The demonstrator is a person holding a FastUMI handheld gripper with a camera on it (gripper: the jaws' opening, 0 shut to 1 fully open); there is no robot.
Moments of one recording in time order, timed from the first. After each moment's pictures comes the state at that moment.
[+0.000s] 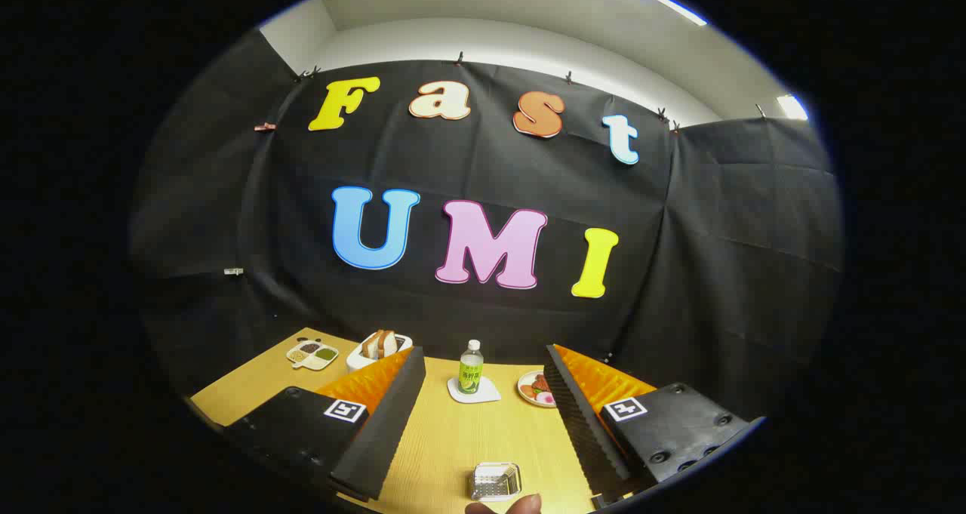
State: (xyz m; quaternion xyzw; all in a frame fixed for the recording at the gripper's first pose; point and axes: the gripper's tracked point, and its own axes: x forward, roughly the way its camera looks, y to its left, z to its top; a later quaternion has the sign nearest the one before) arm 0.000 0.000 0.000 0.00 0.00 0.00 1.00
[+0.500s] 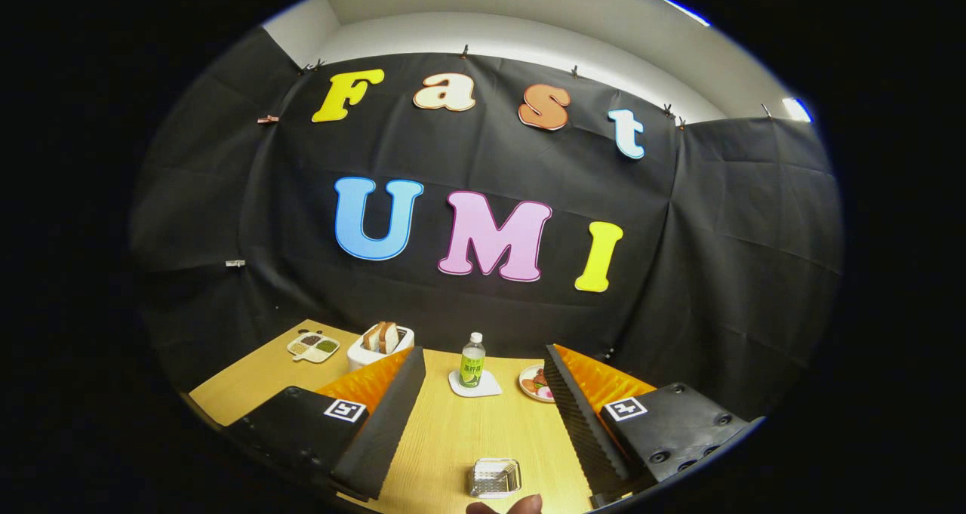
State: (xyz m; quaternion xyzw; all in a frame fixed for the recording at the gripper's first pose) arm 0.005 0.003 -0.004 -0.01 0.01 0.00 1.00
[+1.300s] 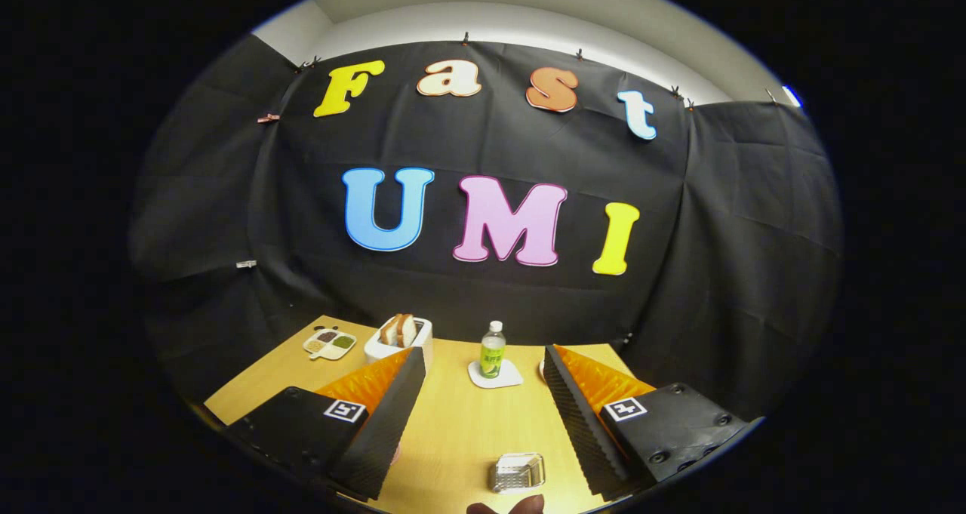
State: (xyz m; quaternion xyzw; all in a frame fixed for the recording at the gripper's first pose) arm 0.019 0.040 -0.024 0.02 0.06 0.05 1.00
